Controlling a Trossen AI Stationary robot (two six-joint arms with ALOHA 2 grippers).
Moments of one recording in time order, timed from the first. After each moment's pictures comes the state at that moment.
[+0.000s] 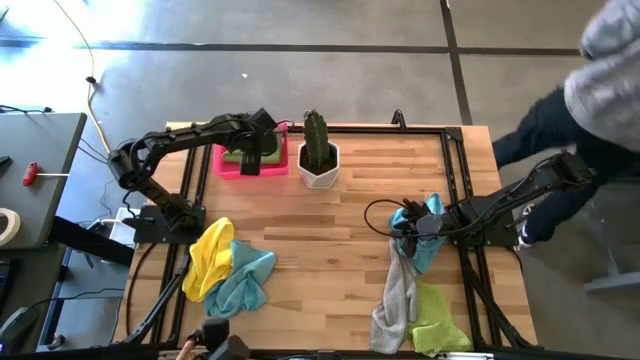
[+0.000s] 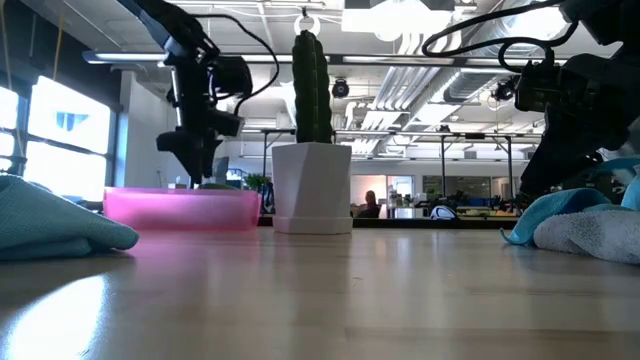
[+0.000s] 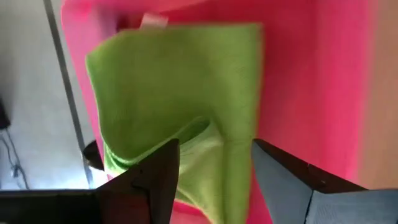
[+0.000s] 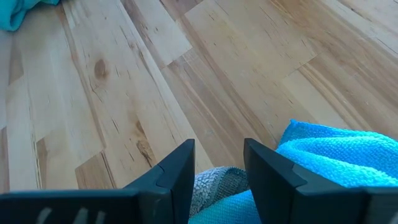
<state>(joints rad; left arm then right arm) 0.80 1.56 1.06 -0.79 -0.28 0.76 0.34 0.92 0.33 -0.25 0.32 0.83</state>
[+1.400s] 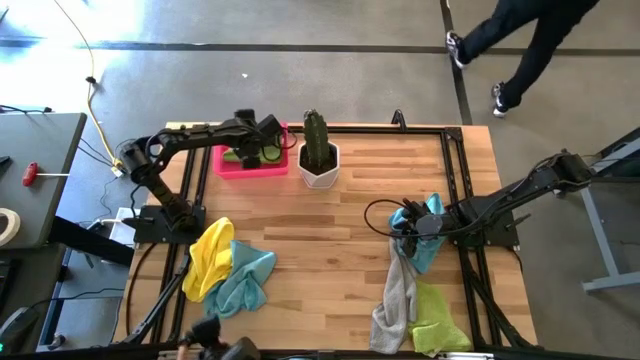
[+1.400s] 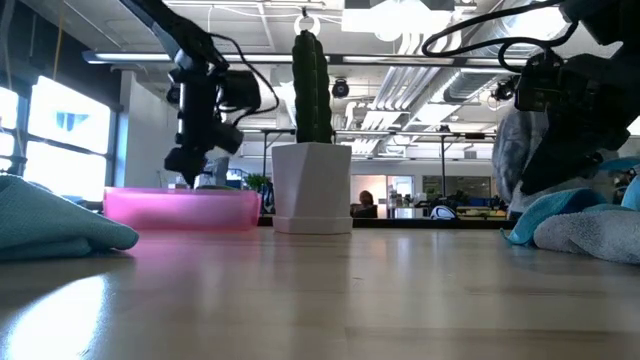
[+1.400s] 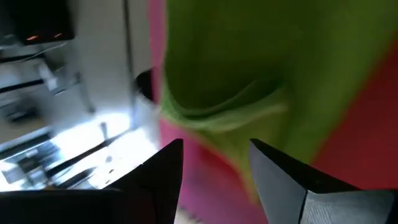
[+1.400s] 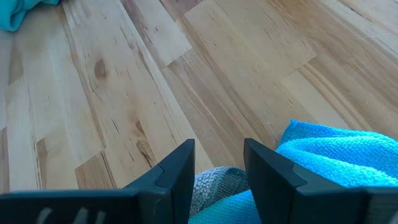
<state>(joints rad) 0.75 1.63 1.06 -0.77 -0.64 0.51 0.34 0.92 0.33 -0.25 0.32 0.83</state>
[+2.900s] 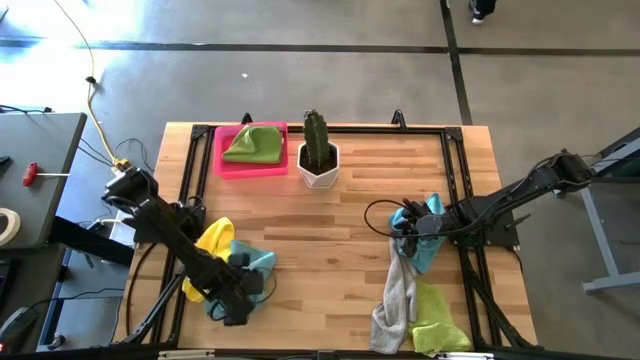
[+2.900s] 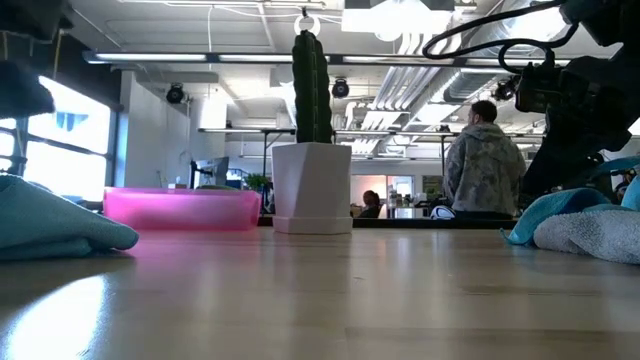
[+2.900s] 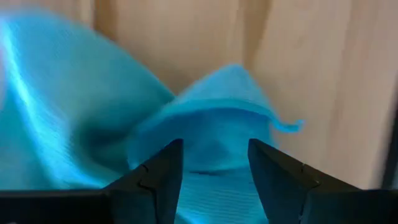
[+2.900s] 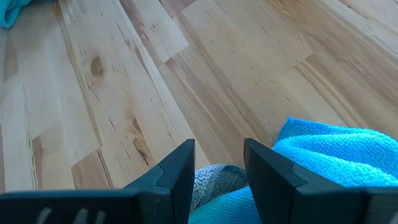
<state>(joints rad) -0.68 1.62 0.96 -0.68 -0.09 -0.92 0.34 0.91 0.33 -0.27 0.32 0.83</state>
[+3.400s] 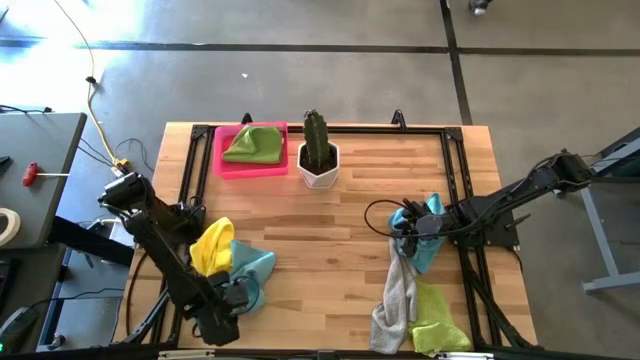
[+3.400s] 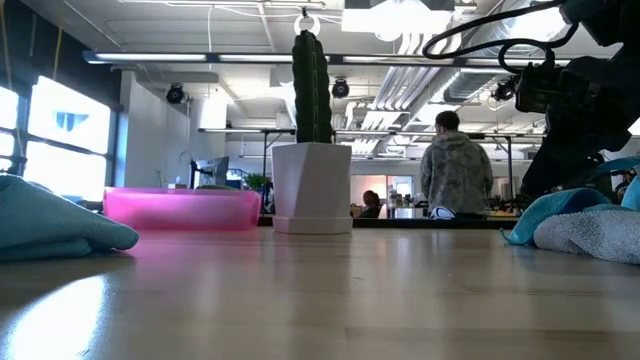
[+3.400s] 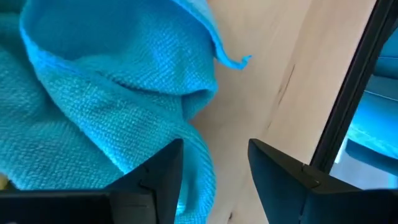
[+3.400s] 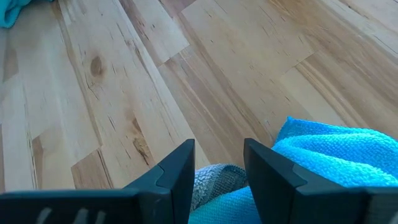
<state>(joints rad) -0.87 1.66 0.96 -0.62 -0.14 -1.32 0.34 0.91 0.33 -0.27 0.32 0.83</state>
